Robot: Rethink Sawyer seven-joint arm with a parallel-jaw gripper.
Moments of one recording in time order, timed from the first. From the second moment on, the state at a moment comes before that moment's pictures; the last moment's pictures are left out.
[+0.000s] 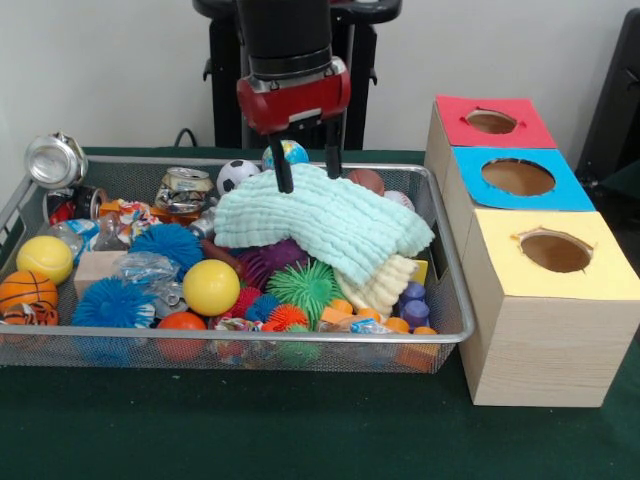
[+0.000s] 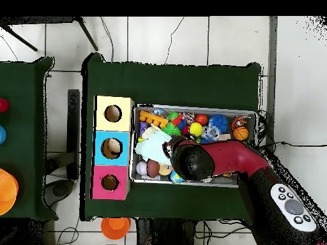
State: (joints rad) arm -0.79 -0.75 0.63 1.89 -0.55 0.50 1.45
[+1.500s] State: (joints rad) arm -0.87 -0.59 0.64 1.68 -0.70 0.58 1.44
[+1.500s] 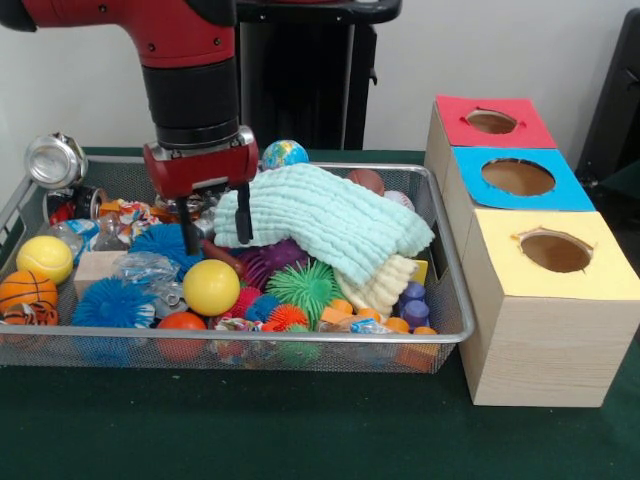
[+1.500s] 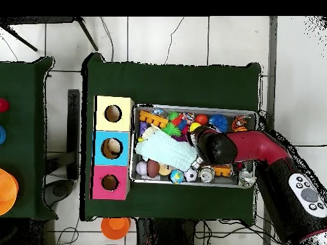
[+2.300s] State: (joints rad) arm -0.91 -0.59 0.71 1.59 -0.63 0.92 1.42
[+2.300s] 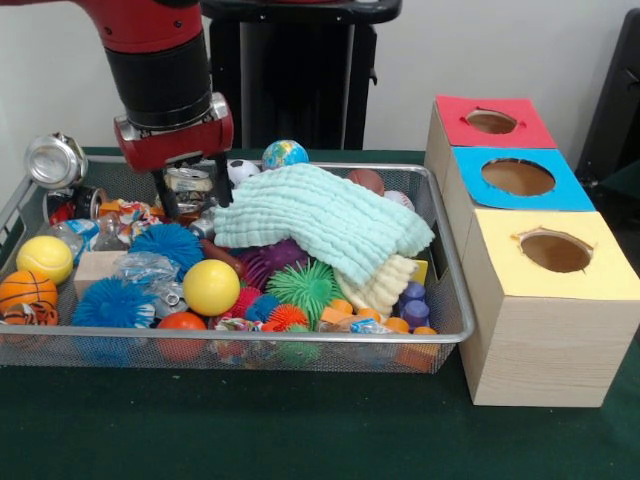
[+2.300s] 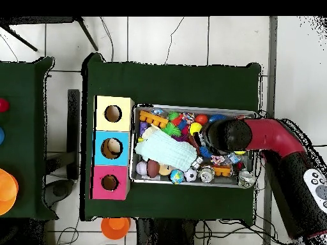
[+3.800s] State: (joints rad) arm -0.97 -0.53 0.74 1.60 -0.71 0.92 1.42
